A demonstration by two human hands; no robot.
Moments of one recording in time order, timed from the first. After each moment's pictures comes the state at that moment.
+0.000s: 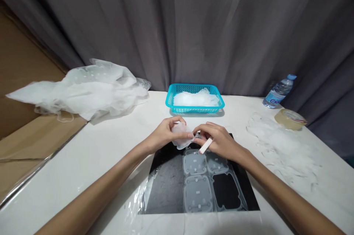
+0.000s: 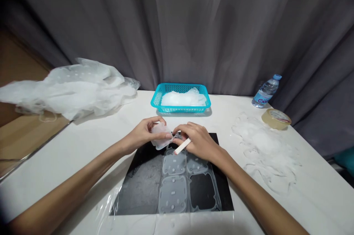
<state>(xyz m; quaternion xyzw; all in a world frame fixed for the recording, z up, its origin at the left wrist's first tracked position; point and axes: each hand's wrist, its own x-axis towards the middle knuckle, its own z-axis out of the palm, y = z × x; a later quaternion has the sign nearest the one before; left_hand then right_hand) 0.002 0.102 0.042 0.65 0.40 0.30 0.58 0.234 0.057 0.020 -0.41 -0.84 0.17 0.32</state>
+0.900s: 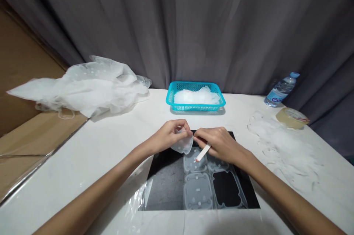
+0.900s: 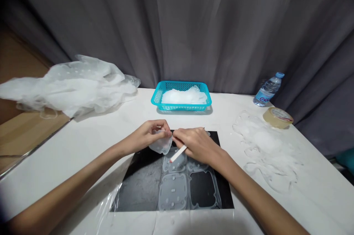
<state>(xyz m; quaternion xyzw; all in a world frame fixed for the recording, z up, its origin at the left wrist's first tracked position) 0.004 0.096 0.045 0.75 0.37 0.25 0.48 0.232 0.047 0.020 -0.36 -0.89 0.06 0.26</state>
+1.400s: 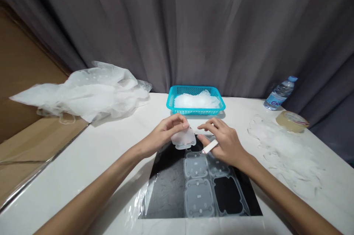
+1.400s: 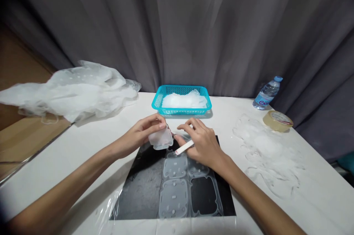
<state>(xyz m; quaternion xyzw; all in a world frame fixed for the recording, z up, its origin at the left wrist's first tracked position) -0.006 0.094 0.063 0.68 0.37 0.32 0.55 0.231 0.043 0.030 -0.44 -0.81 0.00 0.38</state>
